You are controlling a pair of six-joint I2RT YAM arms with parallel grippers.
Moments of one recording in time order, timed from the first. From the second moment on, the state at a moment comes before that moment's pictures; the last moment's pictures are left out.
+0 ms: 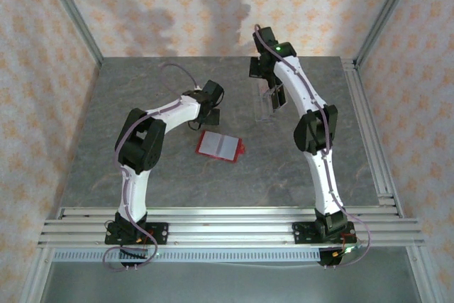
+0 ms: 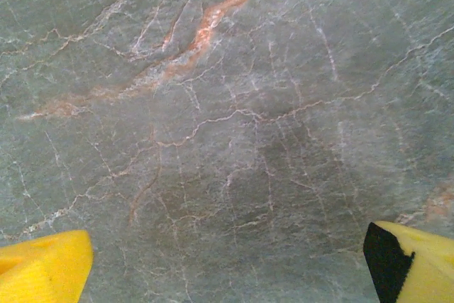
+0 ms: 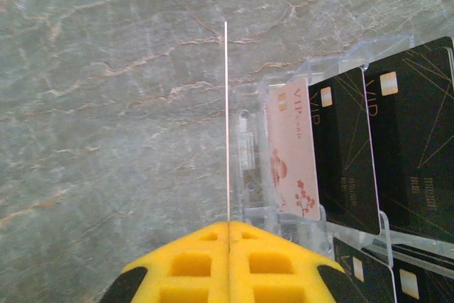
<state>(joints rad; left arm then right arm) -0.44 2.08 1.52 -0.68 -0.37 -0.46 0.36 2.38 2.50 -1.13 0.07 0.39</state>
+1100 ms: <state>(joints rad) -0.49 1.78 1.12 -0.62 -0.39 -0.58 0.51 1.65 1.50 -0.72 -0.20 0.60</state>
